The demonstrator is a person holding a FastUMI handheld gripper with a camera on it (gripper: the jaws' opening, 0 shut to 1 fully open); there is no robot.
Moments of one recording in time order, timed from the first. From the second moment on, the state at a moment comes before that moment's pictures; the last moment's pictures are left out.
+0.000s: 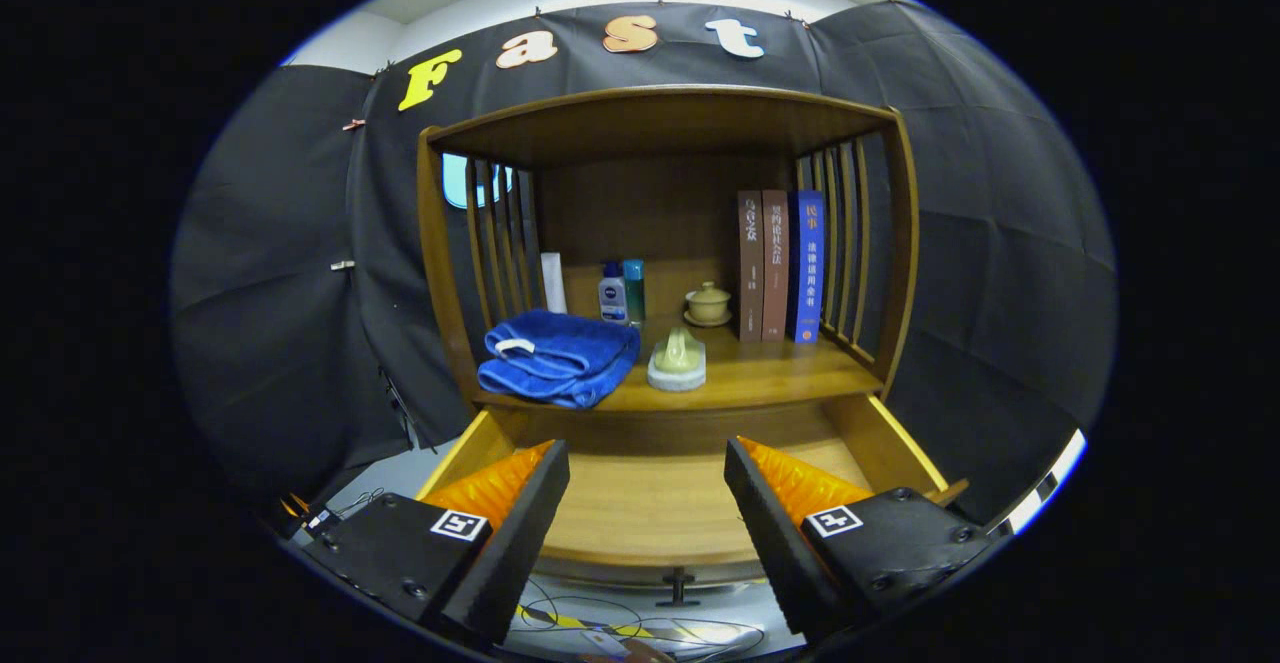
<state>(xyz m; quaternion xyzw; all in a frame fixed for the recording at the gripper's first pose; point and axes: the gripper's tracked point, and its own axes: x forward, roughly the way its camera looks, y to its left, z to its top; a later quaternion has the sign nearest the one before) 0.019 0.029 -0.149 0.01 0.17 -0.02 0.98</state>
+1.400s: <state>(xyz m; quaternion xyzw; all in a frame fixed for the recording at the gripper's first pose) 0.017 0.003 -0.262 0.02 0.16 -0.05 0.99</state>
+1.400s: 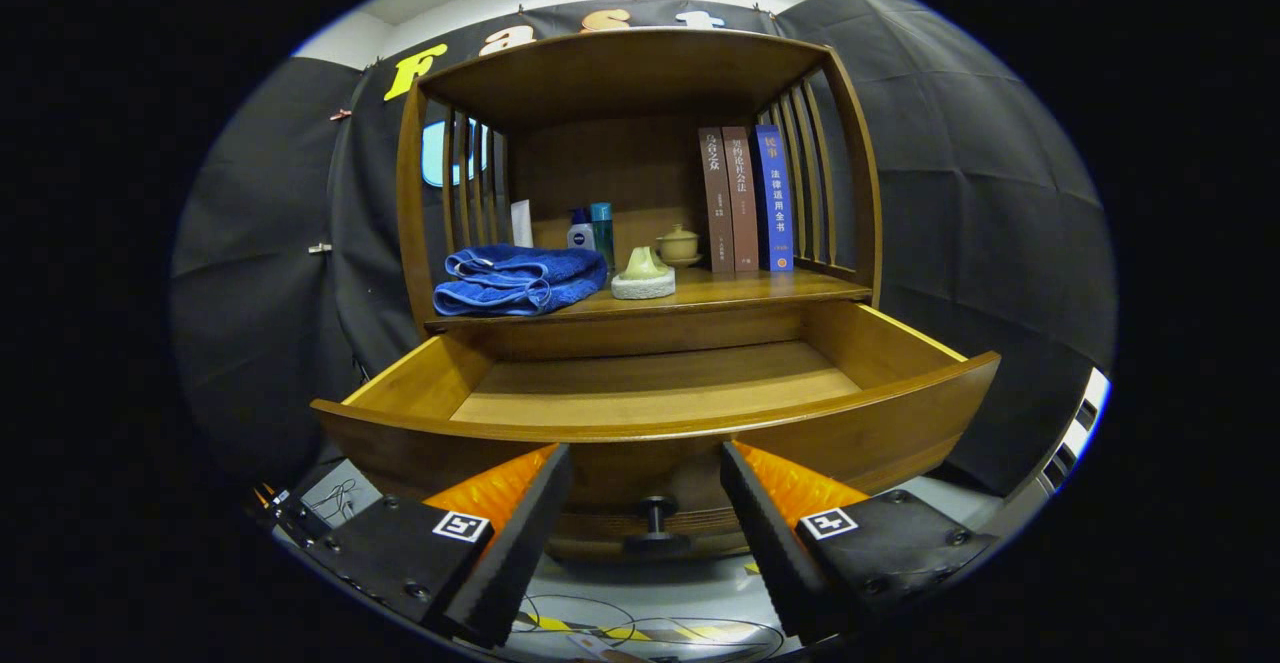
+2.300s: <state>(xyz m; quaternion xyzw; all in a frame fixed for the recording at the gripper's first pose) 0.147 -0.005 -0.270 0.00 0.15 -0.05 0.99</state>
